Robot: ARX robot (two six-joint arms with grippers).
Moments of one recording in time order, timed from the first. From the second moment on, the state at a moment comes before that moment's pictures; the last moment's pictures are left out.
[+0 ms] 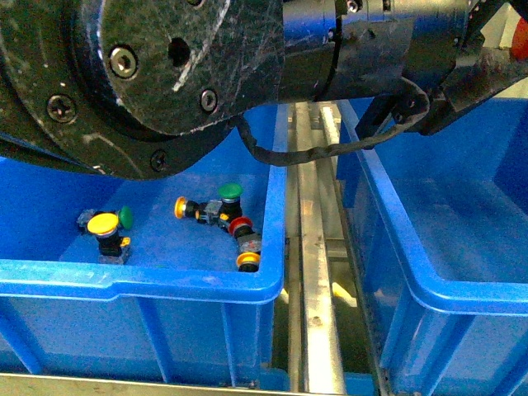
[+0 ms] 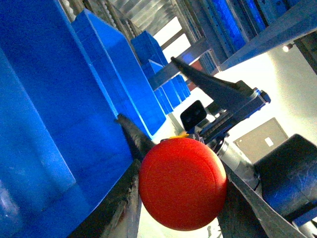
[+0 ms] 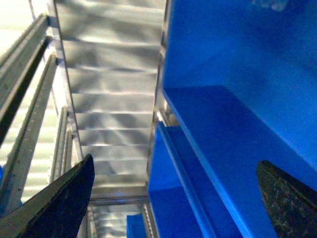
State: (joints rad) left arm -0.65 1.85 1.27 0.78 0.67 -0.89; right arm -0.22 1.15 0.75 0.38 -0.15 1.45
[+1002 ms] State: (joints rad) left arm -0.68 1.90 1.33 0.74 0.65 -0.85; right arm -0.08 0.98 0.74 0.25 -0.13 1.56
